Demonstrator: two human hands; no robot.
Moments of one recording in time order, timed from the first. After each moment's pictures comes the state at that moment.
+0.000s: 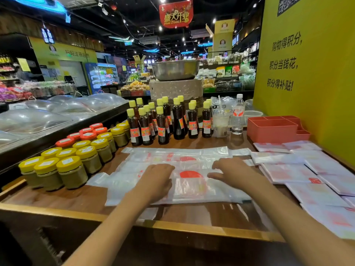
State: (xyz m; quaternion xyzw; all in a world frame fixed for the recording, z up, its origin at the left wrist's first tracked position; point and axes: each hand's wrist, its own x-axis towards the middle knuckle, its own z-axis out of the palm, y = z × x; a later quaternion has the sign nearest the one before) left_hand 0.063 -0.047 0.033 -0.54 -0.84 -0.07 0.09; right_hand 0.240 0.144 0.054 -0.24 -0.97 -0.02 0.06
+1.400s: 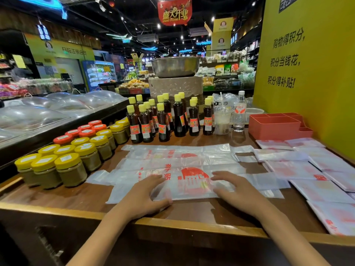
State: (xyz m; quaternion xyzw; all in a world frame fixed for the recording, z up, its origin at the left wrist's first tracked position) left_hand 0.025 -0.093 -0.018 -0.53 -0.83 -0.18 -0.05; right_hand 0.272 0.119 -0.010 -0.23 -0.89 0.32 0.21
